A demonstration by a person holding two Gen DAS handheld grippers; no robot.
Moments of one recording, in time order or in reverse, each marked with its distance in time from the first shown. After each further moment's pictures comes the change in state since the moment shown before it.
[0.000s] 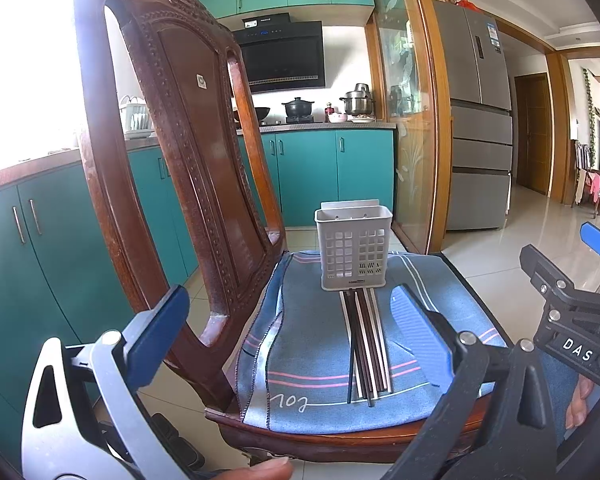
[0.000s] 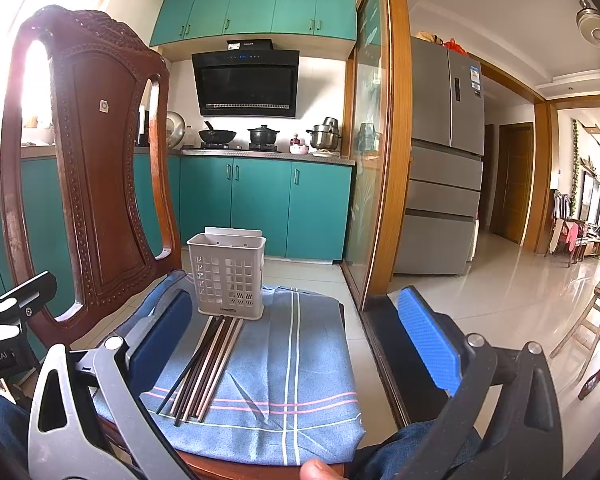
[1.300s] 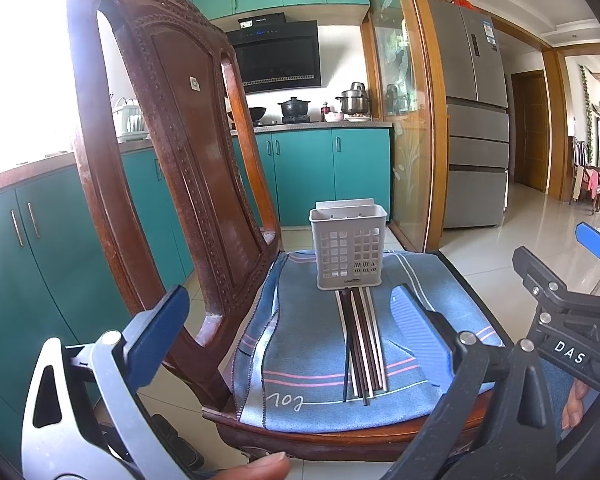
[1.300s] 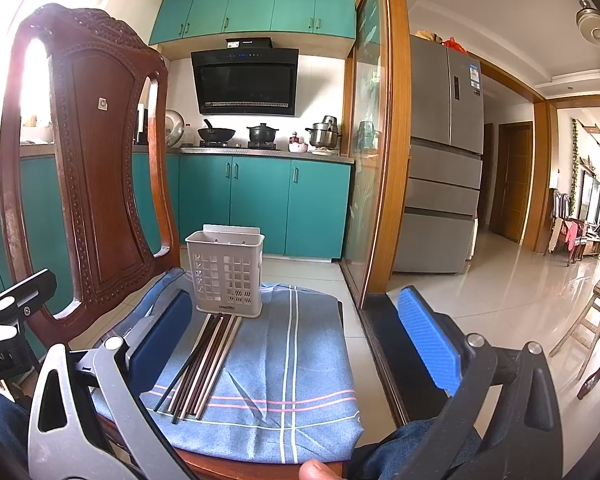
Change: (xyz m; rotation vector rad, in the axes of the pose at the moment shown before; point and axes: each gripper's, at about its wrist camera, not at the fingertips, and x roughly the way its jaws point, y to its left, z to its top) left arm -0.007 -0.006 0.003 0.013 0.002 -0.009; right arm 0.001 -0.002 -0.004 0.005 0.003 0.001
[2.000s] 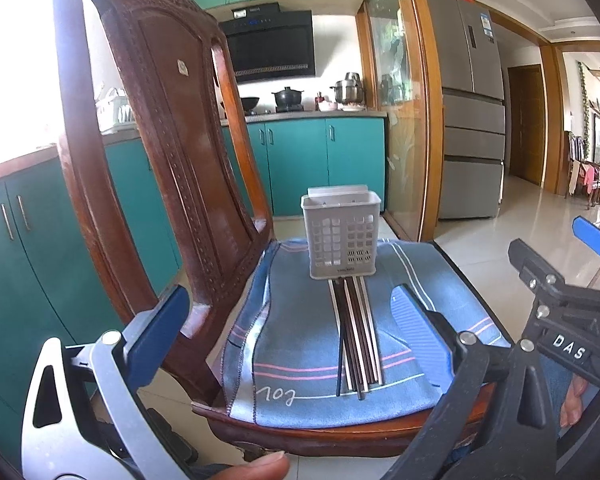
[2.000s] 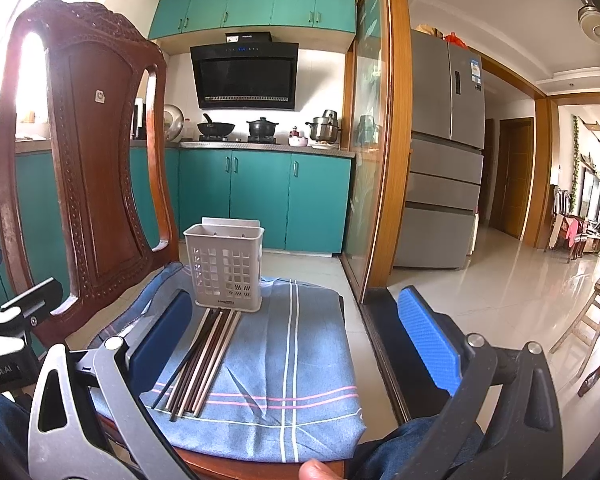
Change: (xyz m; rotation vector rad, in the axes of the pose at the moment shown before) left arm 0.019 -0.005 -0.007 0.004 0.052 -0.029; right arm 0.011 0.000 -0.005 -0.003 0.028 -0.009
